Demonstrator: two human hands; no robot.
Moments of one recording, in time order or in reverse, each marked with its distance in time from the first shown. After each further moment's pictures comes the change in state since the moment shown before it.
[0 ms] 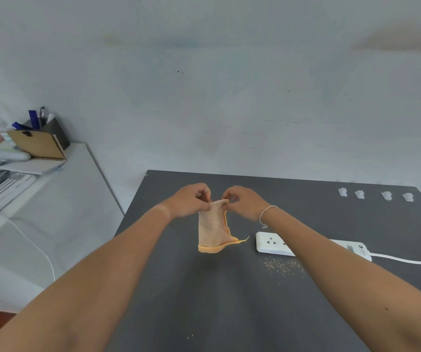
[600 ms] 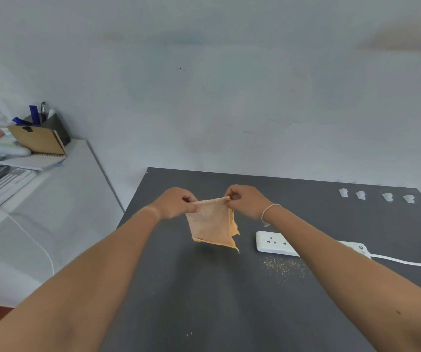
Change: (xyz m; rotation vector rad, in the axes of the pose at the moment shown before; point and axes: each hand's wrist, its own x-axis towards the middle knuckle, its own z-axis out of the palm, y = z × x) left_hand -0.005 -0.031 -0.015 0.160 0.044 -0.092; right_hand -0.001 -0.002 -0.002 0.049 0.008 0.018
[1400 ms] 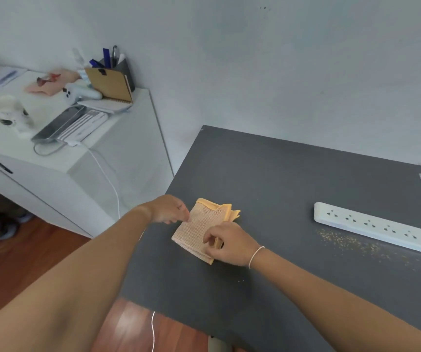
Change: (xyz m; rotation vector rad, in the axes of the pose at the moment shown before) left_hand -0.115 -0.145 -0.008 0.035 -0.184 -0.411; right_hand -0.065 -0.048 0.196 -0.185 -0.332 -0.330
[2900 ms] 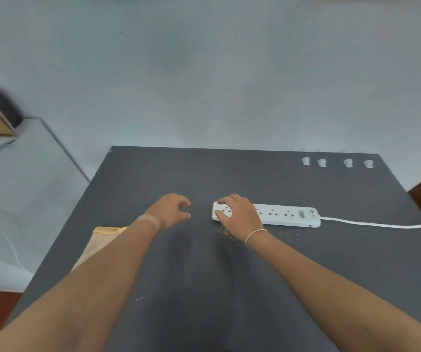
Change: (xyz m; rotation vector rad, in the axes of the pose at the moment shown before) left_hand 0.050 0.222 0.114 0.246 0.214 0.345; right_hand -0.133 0.167 -0.117 -0.028 0.507 0.457
